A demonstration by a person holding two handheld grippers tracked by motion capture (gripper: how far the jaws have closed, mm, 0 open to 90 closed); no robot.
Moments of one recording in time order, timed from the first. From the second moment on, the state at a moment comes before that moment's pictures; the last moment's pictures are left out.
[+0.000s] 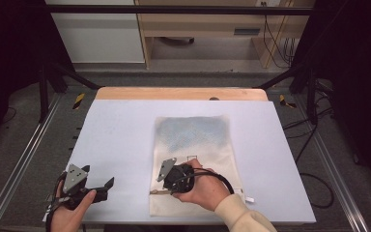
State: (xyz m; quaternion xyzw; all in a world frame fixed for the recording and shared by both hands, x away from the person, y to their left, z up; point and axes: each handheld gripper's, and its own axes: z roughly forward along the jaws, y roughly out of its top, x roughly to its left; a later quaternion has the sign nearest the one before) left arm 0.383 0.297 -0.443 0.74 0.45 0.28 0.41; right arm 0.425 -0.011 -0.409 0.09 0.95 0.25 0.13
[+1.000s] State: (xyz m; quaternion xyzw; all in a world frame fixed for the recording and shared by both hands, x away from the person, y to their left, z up) left arm 0.385 0.297 -0.443 0.74 0.45 0.28 0.40; right arm 0.432 0.023 -0.412 0.06 0.96 0.25 0.10
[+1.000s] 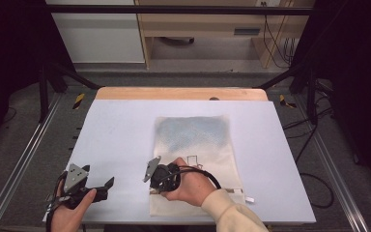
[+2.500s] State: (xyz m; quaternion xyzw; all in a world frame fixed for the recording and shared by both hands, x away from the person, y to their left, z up) left arm 0.384 0.293 -0.443 0.75 0.44 0.28 0.41; right arm 0.437 0.041 -0.439 0.04 0.97 0.22 0.04
